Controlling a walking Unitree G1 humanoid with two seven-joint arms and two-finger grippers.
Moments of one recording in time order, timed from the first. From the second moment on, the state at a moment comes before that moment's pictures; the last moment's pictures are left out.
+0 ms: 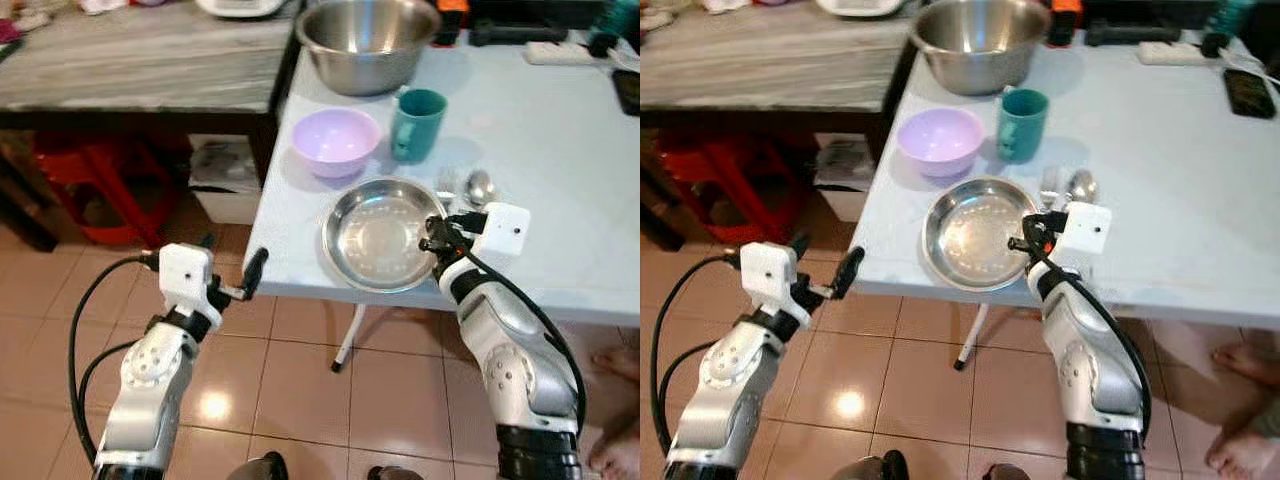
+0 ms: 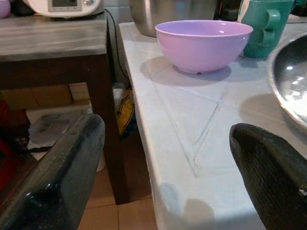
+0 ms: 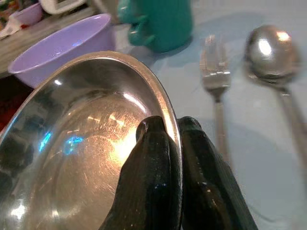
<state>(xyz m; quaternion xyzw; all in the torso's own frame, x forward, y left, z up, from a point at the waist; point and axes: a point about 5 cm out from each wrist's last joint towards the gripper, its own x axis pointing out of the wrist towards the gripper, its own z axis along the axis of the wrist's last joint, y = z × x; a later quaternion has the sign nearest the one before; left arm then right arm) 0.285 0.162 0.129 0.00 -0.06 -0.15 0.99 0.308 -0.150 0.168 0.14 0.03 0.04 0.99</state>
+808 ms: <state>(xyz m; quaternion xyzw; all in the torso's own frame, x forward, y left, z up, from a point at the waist) 0.295 0.160 0.125 -0.03 -0.06 -0.13 0.99 0.303 -0.160 0.167 0.13 -0.01 -0.01 0.99</state>
